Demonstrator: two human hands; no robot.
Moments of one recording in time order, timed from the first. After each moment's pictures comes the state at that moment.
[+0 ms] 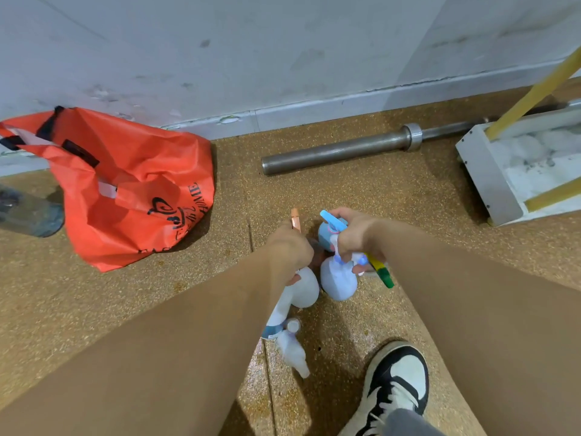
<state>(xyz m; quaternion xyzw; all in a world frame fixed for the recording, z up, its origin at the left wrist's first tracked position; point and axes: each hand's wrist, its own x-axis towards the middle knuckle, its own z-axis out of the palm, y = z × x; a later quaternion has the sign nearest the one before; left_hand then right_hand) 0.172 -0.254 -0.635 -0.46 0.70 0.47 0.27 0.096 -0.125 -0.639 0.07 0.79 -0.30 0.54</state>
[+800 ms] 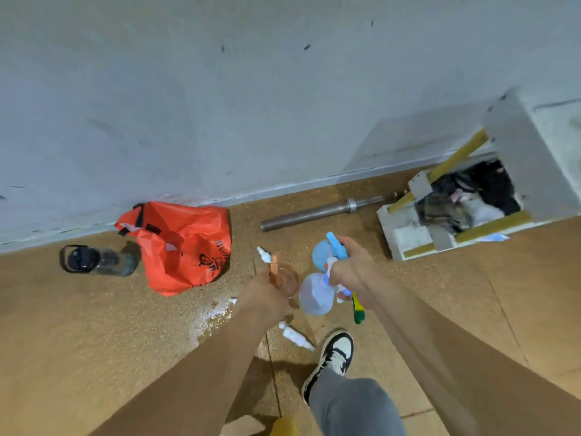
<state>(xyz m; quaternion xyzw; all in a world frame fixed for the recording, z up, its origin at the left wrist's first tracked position) 0.201 -0.264 -0.214 -0.35 0.81 0.36 0.30 0.105 -0.098 -0.213 0.22 0.74 -0.50 0.40</state>
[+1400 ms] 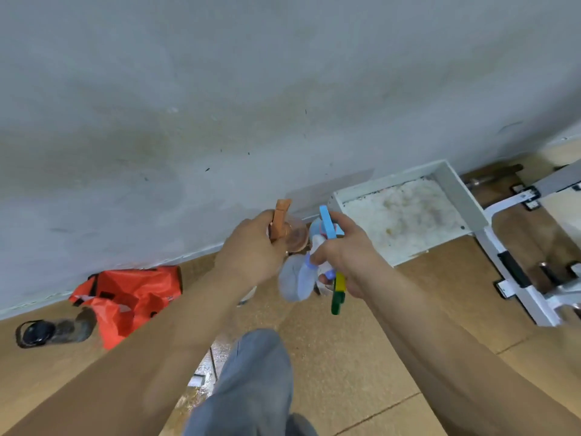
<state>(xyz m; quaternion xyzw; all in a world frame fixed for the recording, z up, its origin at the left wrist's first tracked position) 0.013 -0.098 0.128 -0.13 0.90 0.39 0.13 -0.020 0.073 0.127 0.22 0.71 -0.60 0.31</state>
